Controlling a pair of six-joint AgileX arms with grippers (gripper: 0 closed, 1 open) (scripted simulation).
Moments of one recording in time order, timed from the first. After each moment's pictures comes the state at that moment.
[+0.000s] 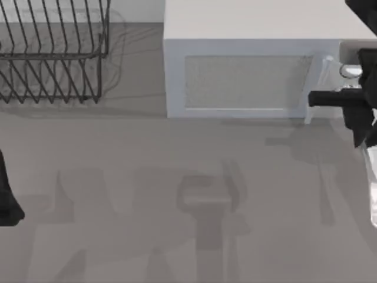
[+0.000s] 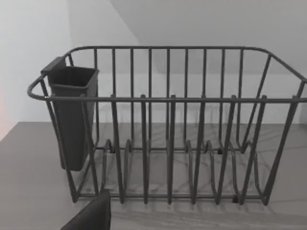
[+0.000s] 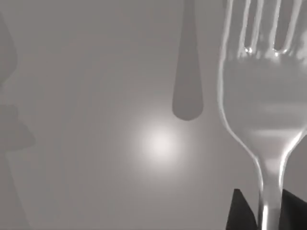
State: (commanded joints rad) left arm 0.00 0.00 0.00 0.00 0.00 0.00; right arm 0.35 1.71 1.52 -1.37 0.02 0.43
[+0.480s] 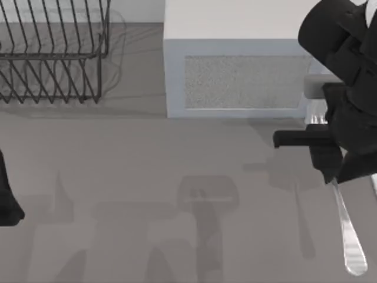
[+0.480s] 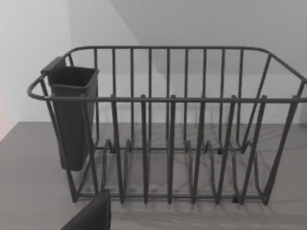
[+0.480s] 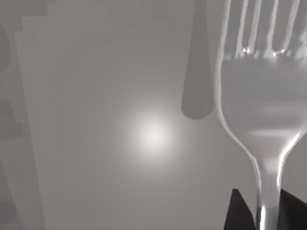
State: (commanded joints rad) left arm 0.00 0.00 0.00 0.00 0.00 0.00; right arm 0.55 1.63 1.41 -1.35 0.00 0.56
